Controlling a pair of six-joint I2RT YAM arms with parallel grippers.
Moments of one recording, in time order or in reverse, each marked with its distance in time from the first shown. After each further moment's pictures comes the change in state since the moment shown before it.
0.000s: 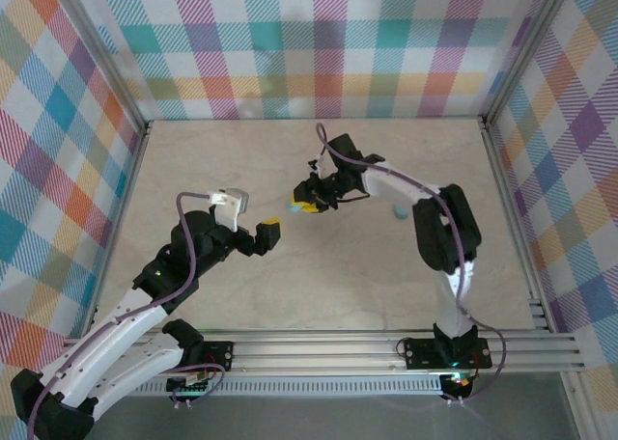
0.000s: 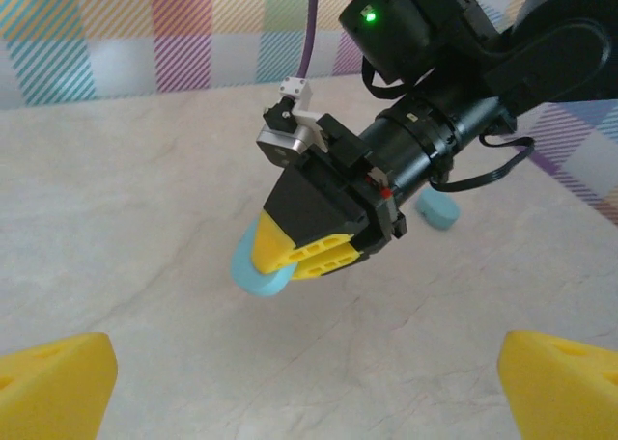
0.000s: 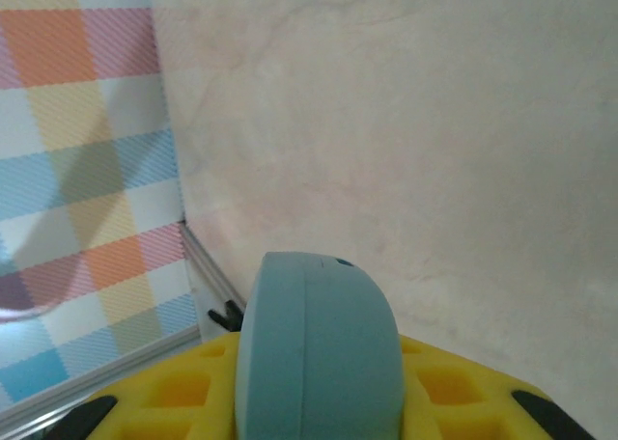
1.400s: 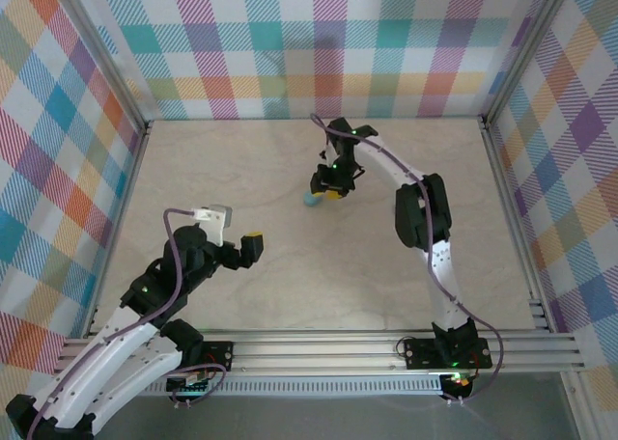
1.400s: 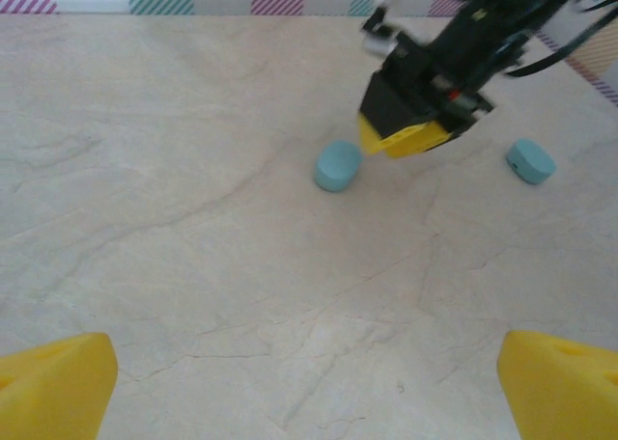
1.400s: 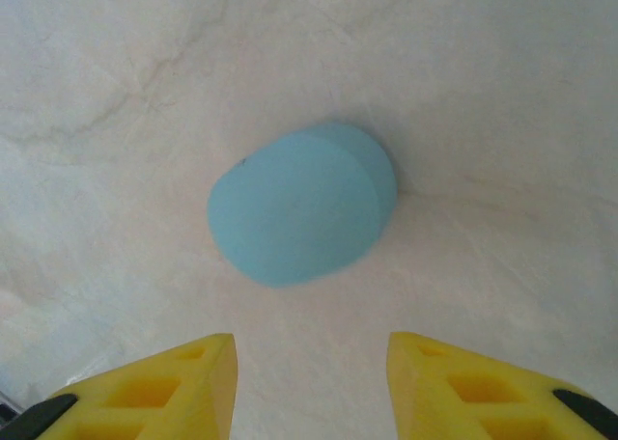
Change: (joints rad) left arm 0.031 -0.122 -0.050 -0.219 -0.122 -0.051; right arm -0.066 0.265 0.523 -0.585 0.435 -0.315
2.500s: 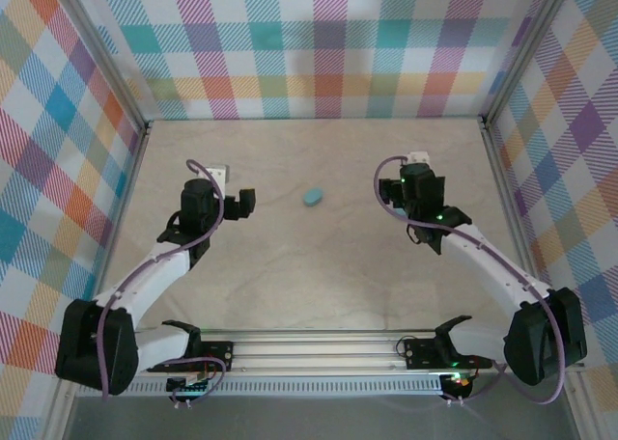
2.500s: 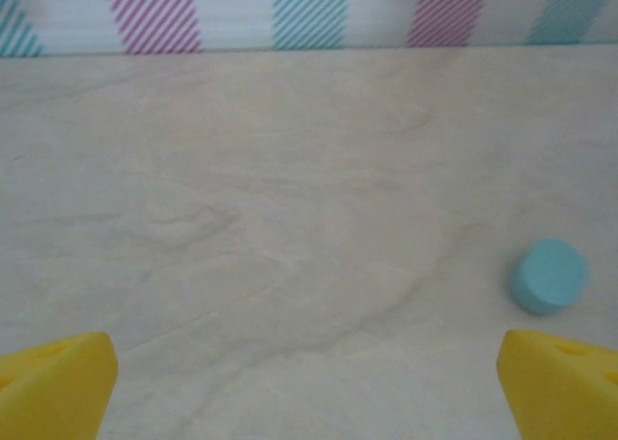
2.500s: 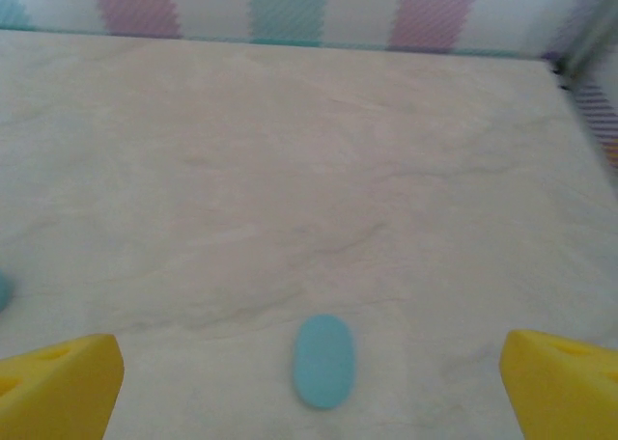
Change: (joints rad) left arm 0.332 0.575 0.036 0.536 0.023 0.164; right arm -0.071 -1.135 -1.269 0.887 0.843 -0.191
